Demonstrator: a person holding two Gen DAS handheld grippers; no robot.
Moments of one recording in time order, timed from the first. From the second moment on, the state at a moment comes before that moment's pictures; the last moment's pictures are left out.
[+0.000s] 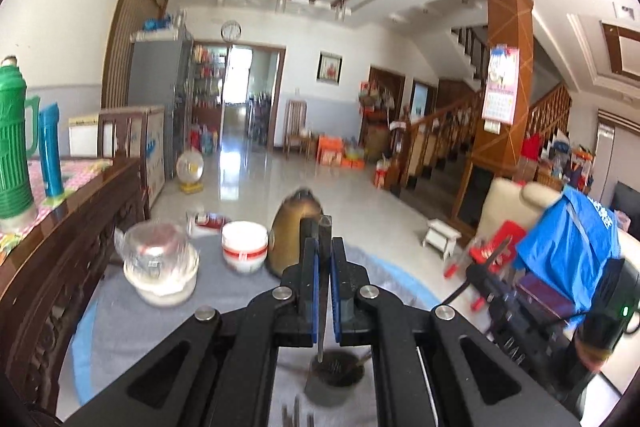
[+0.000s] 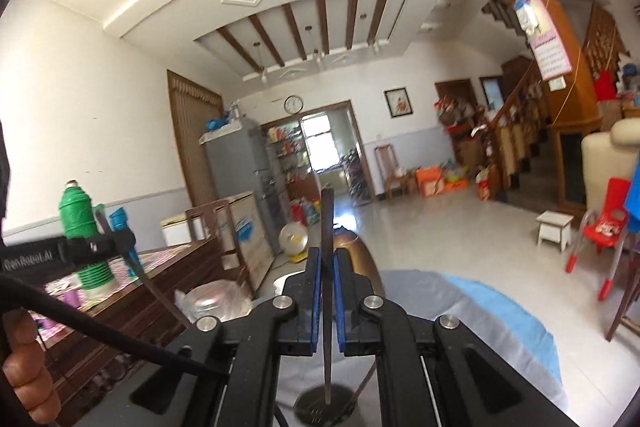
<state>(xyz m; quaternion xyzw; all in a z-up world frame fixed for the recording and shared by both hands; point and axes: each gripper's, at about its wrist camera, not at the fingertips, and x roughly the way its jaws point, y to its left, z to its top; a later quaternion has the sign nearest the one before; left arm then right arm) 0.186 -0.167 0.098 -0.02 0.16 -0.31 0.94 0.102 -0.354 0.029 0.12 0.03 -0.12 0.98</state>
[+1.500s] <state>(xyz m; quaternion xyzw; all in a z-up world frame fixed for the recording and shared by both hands) 0.126 -0.123 -0.077 0.15 0.31 -0.17 0.92 0.055 -0.368 -0.096 0.26 0.18 -0.03 0.95</state>
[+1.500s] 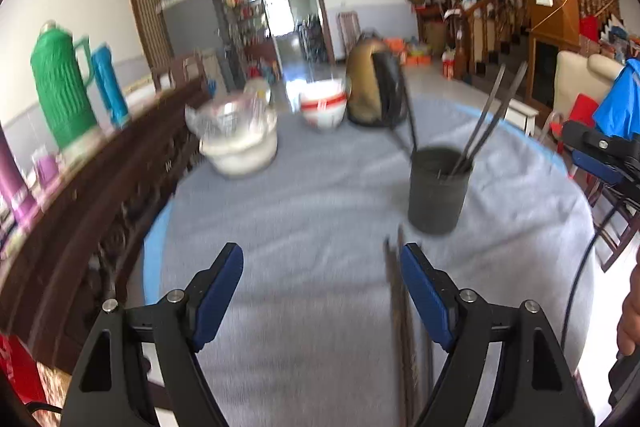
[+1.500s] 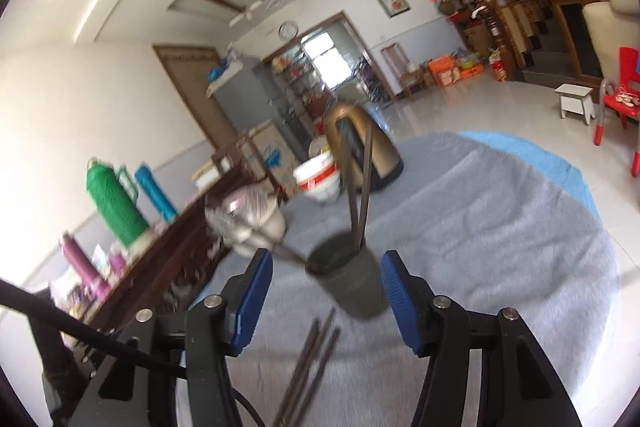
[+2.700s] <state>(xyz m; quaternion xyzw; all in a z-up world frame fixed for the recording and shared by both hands) 0.154 -0.129 -0.179 0.09 0.47 -0.20 0.85 0.105 -0.361 -0.212 0.30 0.24 0.01 0.92</state>
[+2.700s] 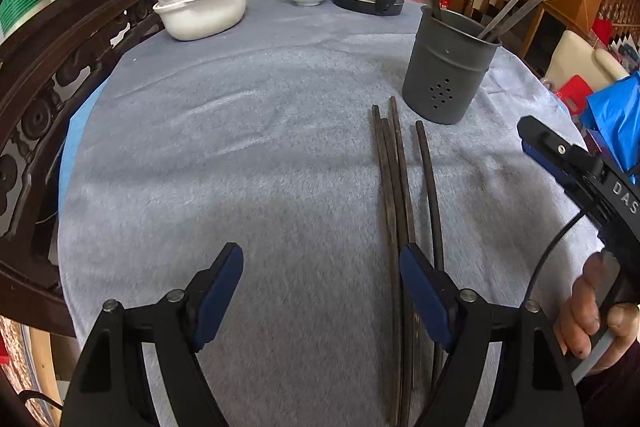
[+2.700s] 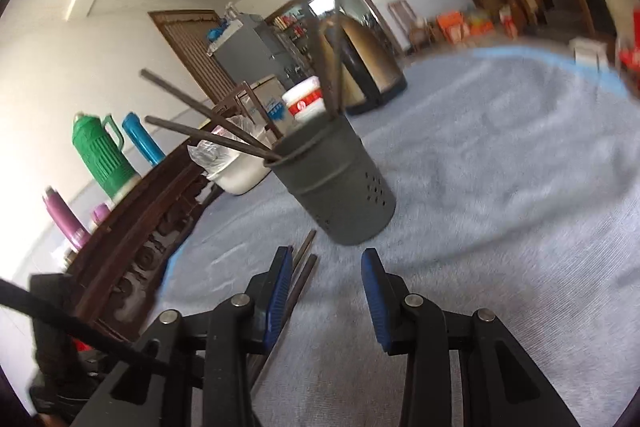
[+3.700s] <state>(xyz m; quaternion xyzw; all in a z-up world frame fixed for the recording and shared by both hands) 0.156 -0.138 -0.198 0.09 0.50 -0.18 0.84 0.115 -0.361 -0.226 0.31 0.28 0.03 0.91</state>
